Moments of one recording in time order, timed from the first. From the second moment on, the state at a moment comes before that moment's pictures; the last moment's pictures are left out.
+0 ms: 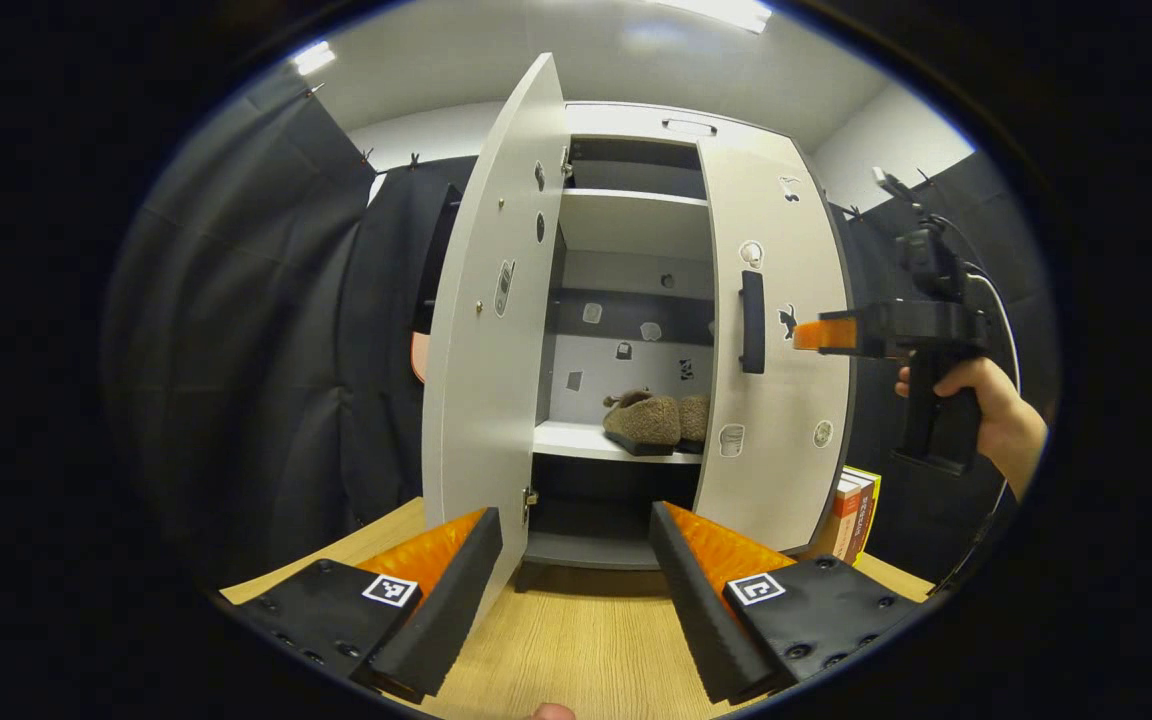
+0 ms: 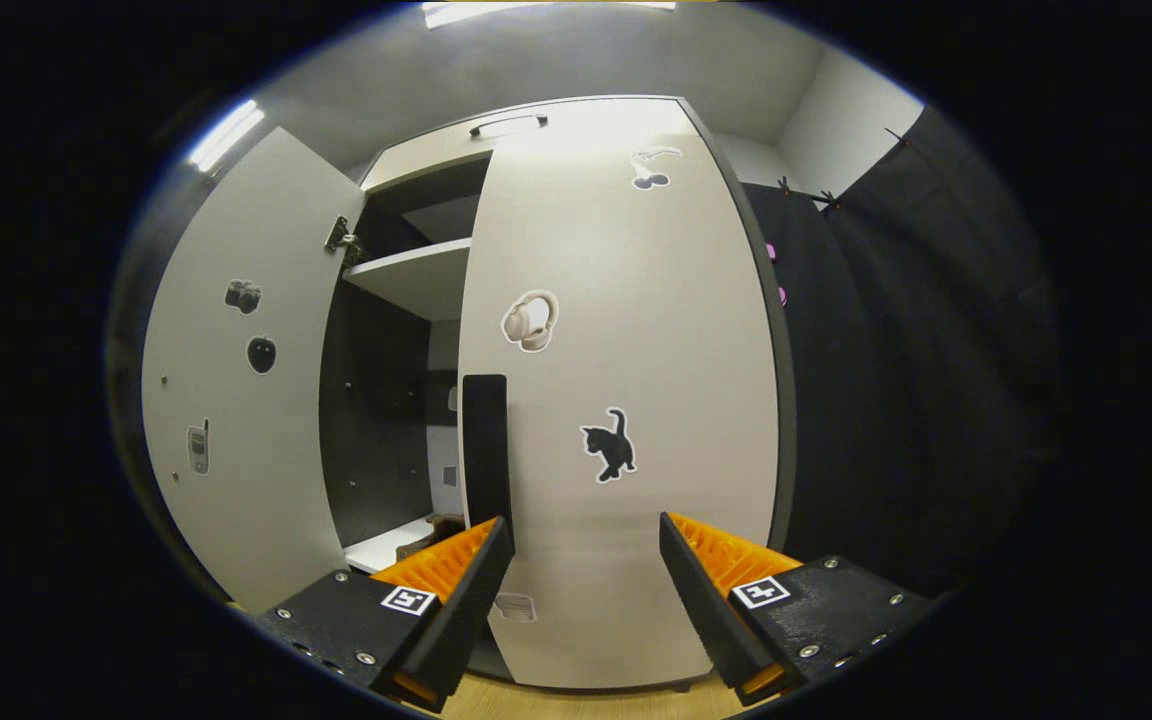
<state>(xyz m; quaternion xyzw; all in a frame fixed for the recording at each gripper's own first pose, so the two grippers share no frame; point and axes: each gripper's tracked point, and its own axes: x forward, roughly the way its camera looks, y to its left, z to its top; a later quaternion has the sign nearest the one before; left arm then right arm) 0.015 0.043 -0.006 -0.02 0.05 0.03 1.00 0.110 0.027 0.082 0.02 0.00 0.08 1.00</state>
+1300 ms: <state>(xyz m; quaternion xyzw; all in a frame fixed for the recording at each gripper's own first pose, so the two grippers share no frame) 0.054 0.246 0.116 0.02 0.01 0.21 0.98 -0.044 -0.026 -0.037 0.02 0.05 0.05 1.00</state>
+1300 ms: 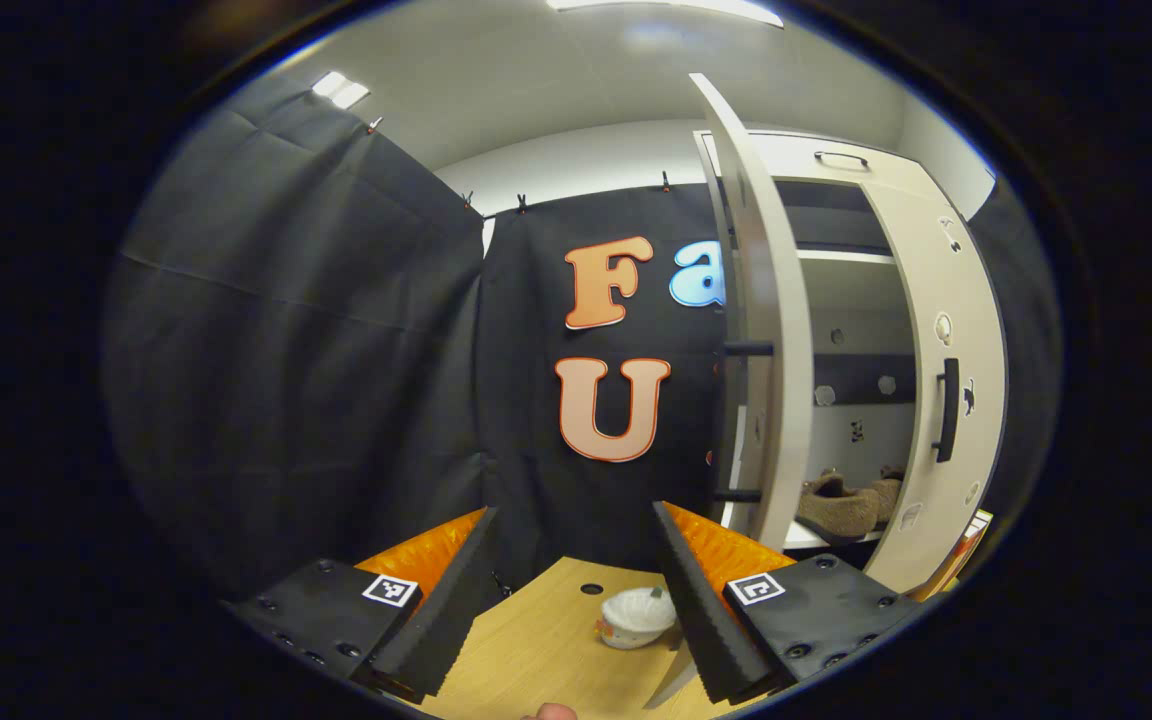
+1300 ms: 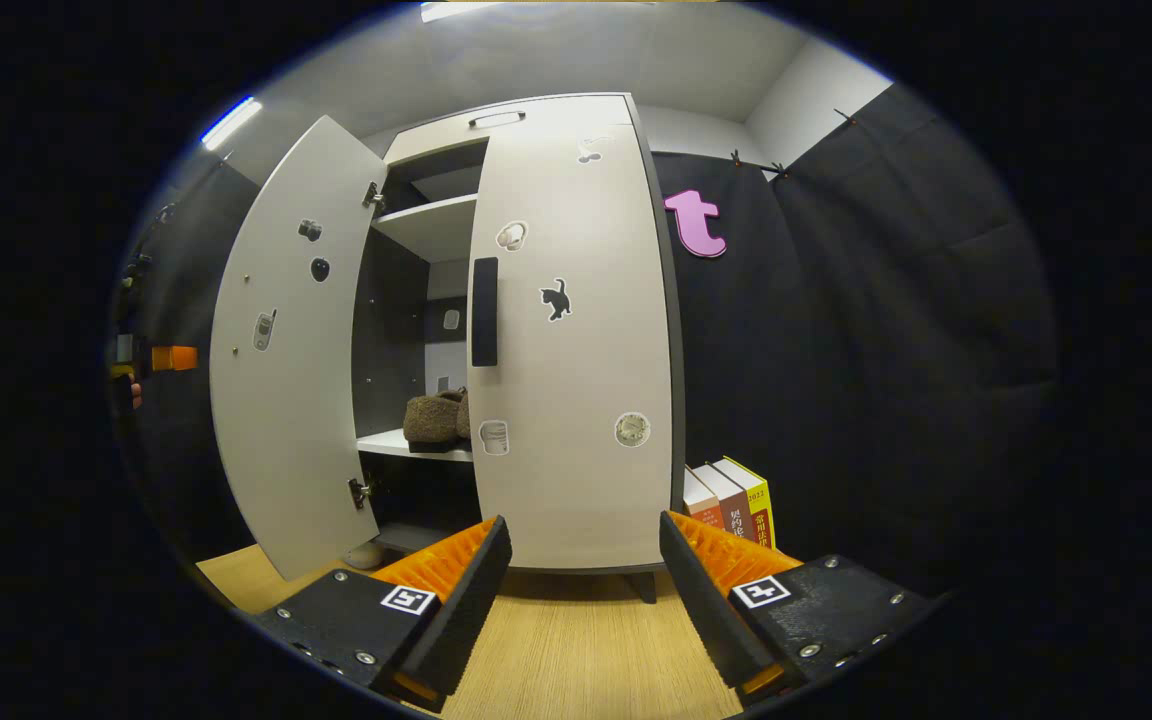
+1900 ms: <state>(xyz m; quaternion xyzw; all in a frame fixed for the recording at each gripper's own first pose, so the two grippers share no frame) 0.092 0.237 0.128 0.03 -0.01 0.17 0.98 -0.052 -0.039 -0.032 0.01 0.05 0.04 1.00</state>
